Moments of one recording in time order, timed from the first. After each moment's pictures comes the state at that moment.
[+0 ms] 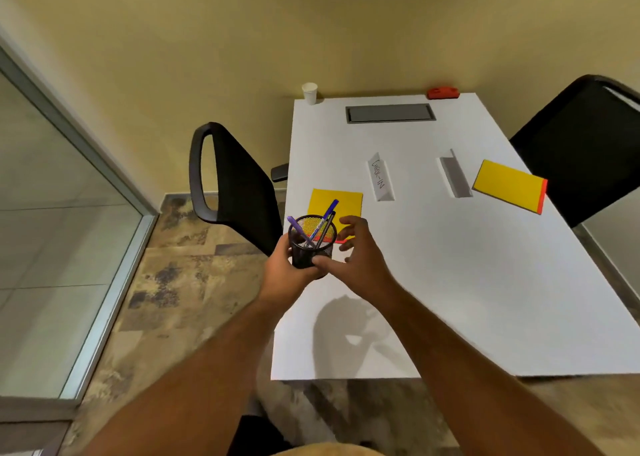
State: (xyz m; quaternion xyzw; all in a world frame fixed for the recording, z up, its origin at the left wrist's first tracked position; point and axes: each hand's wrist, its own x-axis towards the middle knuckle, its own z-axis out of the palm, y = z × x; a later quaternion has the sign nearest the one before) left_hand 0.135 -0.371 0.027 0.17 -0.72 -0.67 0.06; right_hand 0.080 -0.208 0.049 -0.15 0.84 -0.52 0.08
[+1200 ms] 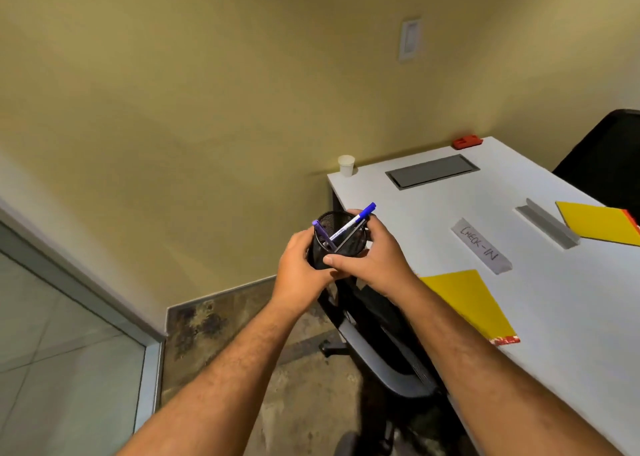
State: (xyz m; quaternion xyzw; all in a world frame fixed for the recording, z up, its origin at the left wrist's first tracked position) left_hand -0.120 -0.806 0.105 -0.06 -0.83 -0.55 0.08; right_hand -0.121 -0.638 0.132 -0.05 0.80 -0.60 -0.01
